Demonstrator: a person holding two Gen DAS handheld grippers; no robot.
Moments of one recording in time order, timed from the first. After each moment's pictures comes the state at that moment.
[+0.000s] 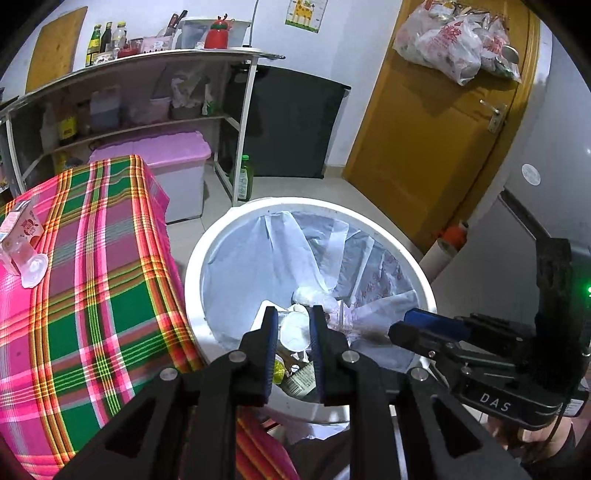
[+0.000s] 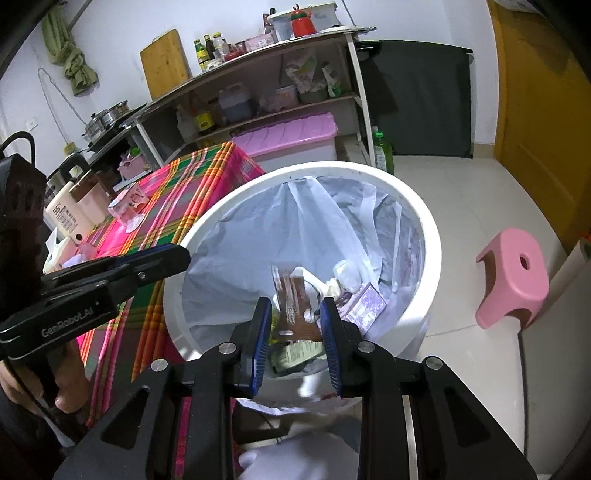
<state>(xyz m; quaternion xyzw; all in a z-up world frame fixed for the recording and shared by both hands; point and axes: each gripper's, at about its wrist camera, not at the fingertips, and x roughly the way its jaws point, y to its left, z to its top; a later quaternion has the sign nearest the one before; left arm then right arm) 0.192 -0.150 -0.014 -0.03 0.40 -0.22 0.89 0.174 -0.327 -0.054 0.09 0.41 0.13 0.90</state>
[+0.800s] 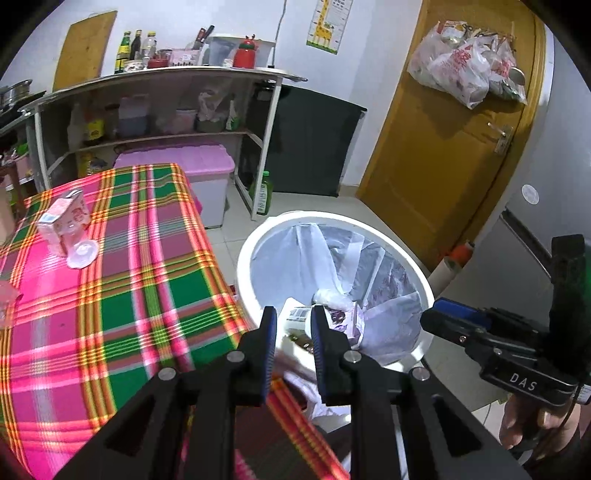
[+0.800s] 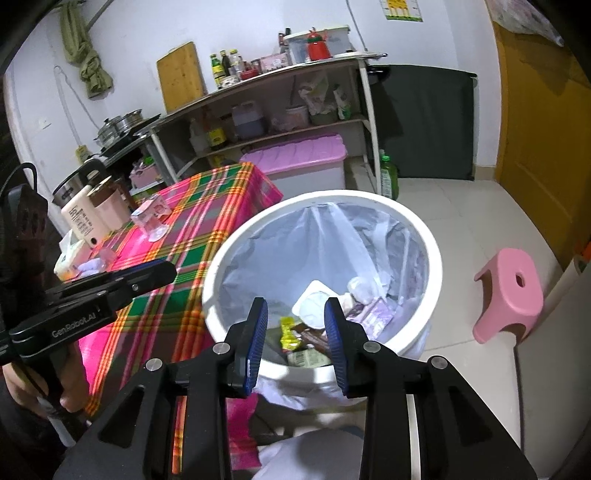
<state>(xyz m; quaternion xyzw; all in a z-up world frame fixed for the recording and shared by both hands) 0.159 -0.108 0.003 -0.05 0.37 -0.19 0.91 0.144 -0.306 -0.021 0.08 0.38 0.15 0.91</state>
